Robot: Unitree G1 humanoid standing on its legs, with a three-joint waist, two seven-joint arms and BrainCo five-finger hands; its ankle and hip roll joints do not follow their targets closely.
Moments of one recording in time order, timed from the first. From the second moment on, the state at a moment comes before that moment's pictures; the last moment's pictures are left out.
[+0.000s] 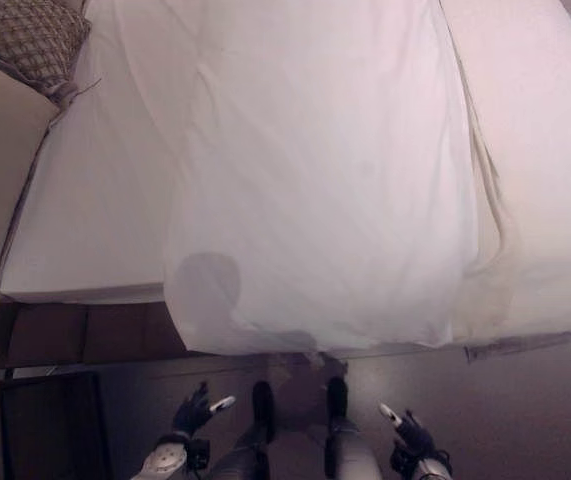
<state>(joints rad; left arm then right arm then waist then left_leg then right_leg) -0.16 0.25 -0.36 0.77 -0.33 -0.21 0.14 -0.18 -0.29 0.21 0.93 0.73 -0.16 0.01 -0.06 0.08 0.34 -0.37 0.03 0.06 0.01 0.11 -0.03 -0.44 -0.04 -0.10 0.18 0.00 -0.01</state>
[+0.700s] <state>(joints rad) -0.84 0.38 -0.66 0.65 -0.49 -0.24 -0.33 -0.75 -0.45 0.52 0.74 0.83 -0.12 0.41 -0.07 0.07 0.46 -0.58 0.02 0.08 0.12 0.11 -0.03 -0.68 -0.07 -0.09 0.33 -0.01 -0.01</state>
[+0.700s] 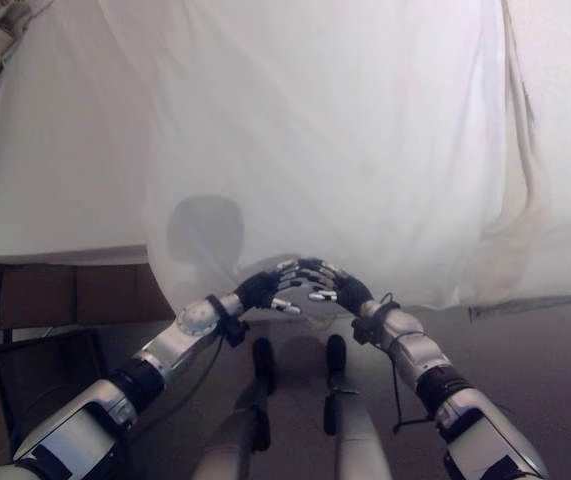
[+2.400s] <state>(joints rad) -0.35 0.47 -0.13 1.12 -0.32 -0.21 0.01 -0.40 -0.47 -0.01 1.26 0.77 -0.11 0.10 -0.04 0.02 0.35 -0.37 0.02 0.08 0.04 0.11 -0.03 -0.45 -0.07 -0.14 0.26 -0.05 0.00</state>
